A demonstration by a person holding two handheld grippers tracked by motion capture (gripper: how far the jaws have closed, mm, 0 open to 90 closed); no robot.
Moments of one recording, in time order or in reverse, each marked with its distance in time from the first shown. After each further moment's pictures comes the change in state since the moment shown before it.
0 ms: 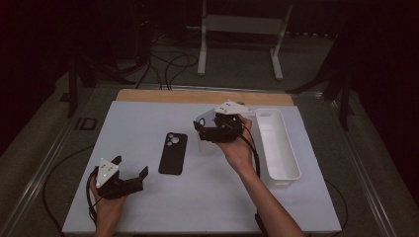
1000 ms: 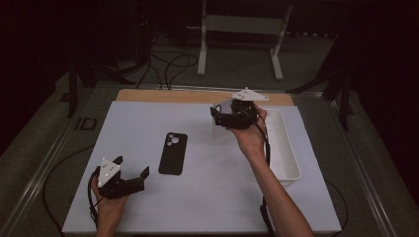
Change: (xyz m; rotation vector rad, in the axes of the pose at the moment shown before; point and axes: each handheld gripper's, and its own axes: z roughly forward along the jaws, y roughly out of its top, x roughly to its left) left arm -0.002 0.000 0.002 0.010 0.000 -0.009; right arm -0.050 0.009 -0.004 -0.006 -0.102 0.053
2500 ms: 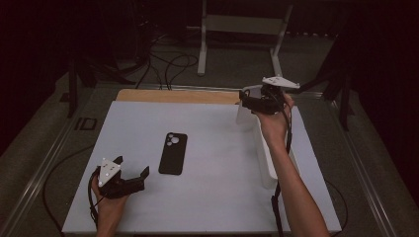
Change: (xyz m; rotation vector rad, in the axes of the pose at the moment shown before) left arm 0.000 0.000 0.001 0.004 0.003 -0.001; right arm -0.078 0.011 -0.015 -0.032 -0.171 0.106
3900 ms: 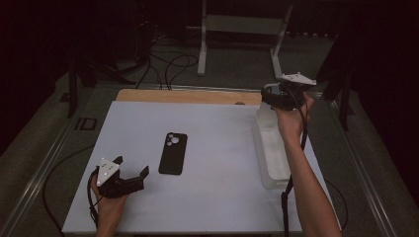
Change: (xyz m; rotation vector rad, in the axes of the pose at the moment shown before) left arm 0.003 -0.001 0.000 -0.002 -0.009 -0.031; right arm -0.054 -0.002 -0.003 0.043 -0.201 0.007
